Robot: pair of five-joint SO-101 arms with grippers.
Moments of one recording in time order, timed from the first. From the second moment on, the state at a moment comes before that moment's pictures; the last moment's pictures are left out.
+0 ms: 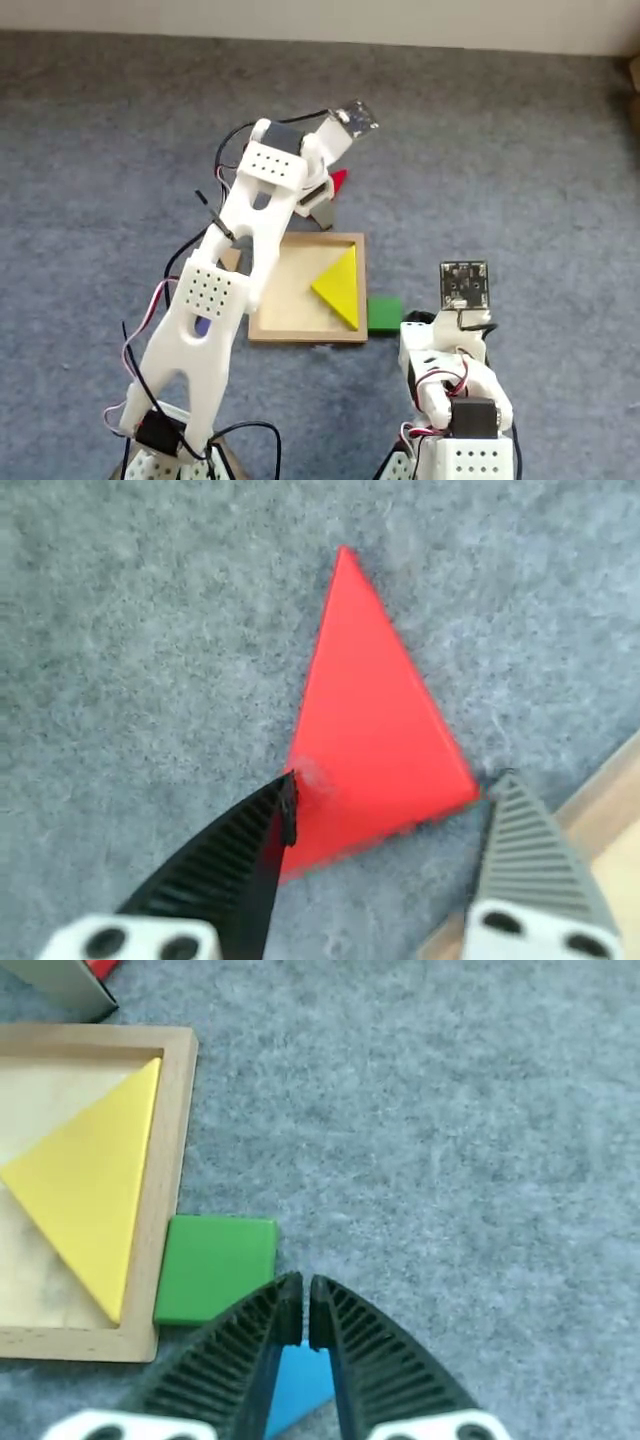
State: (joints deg) left arm 14.4 70.2 -69.8 85.8 -27.8; right arm -3.4 -103.6 96.0 61.8 4.2
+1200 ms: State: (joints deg) left arm 8.0 71.9 -81.8 97.5 -34.3; right arm -3.4 -103.6 96.0 61.8 4.2
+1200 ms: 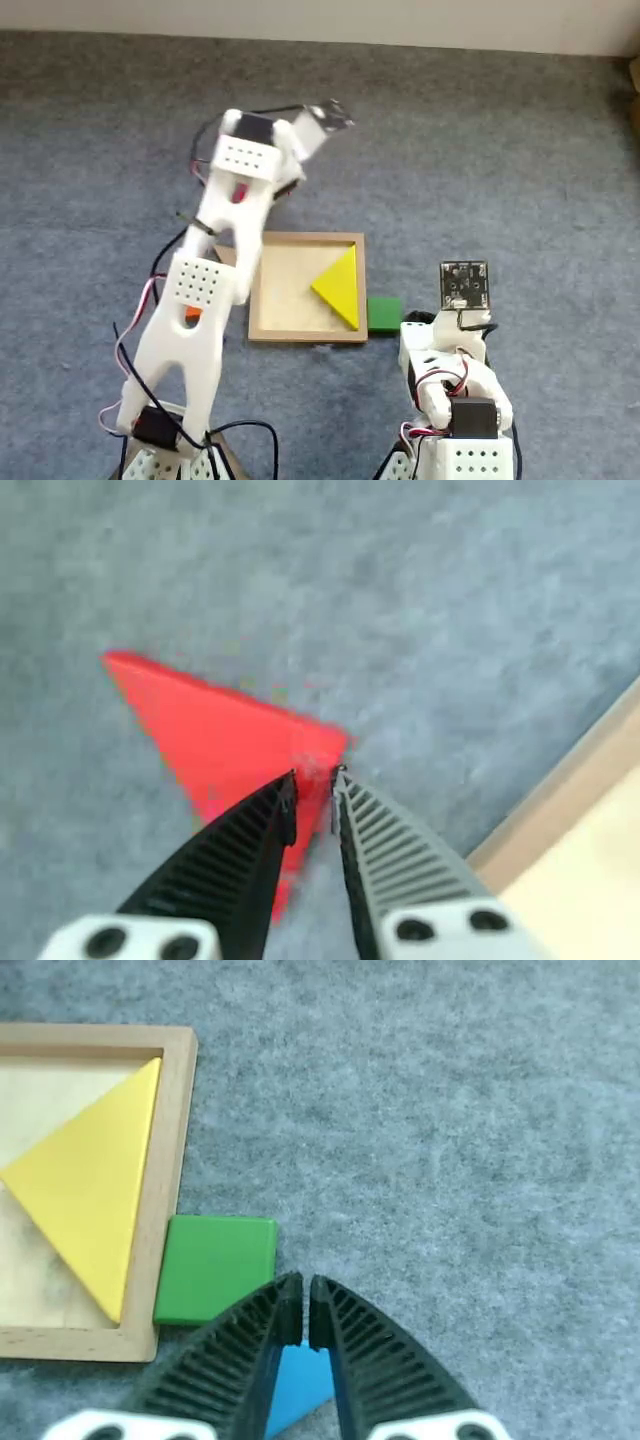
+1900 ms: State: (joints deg) left arm 3.3 72.0 -80.8 80.0 -10.2; right arm -3.4 -103.6 96.0 61.8 4.2
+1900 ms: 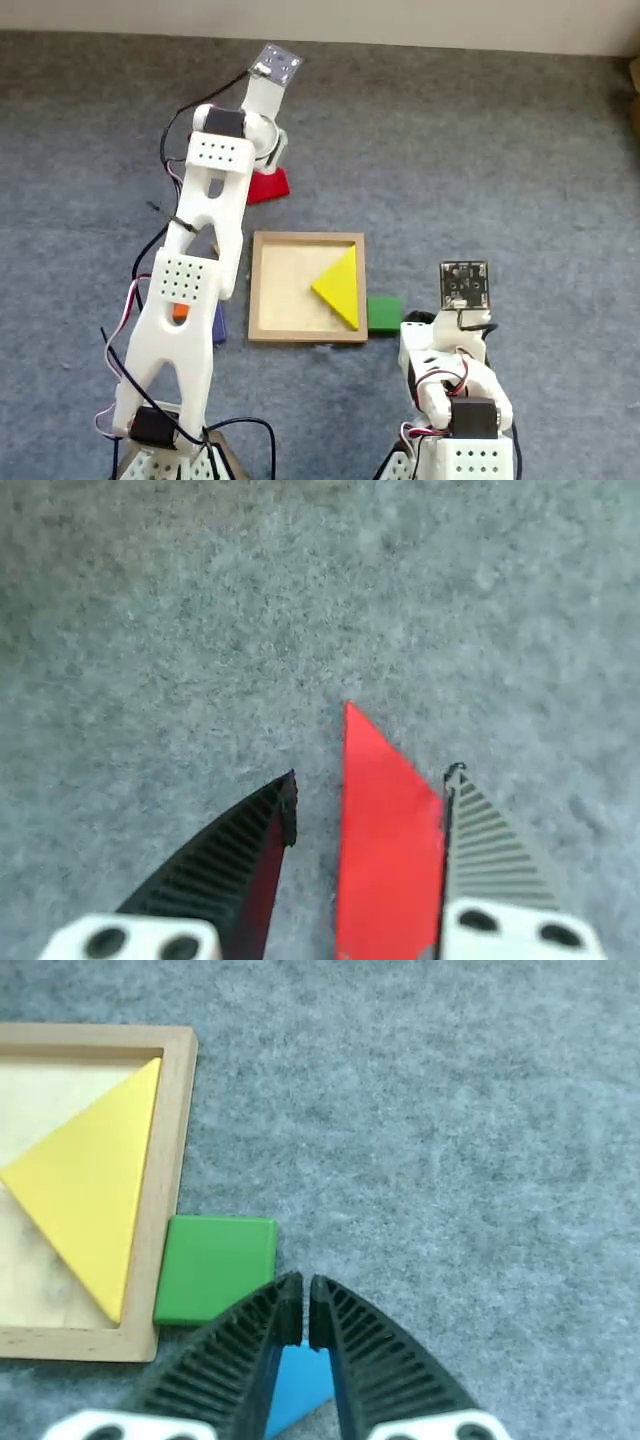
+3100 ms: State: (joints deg) left arm 0.0 71.9 -86.6 100.5 -24.7; right arm -3.4 -103.6 96.0 61.8 4.2
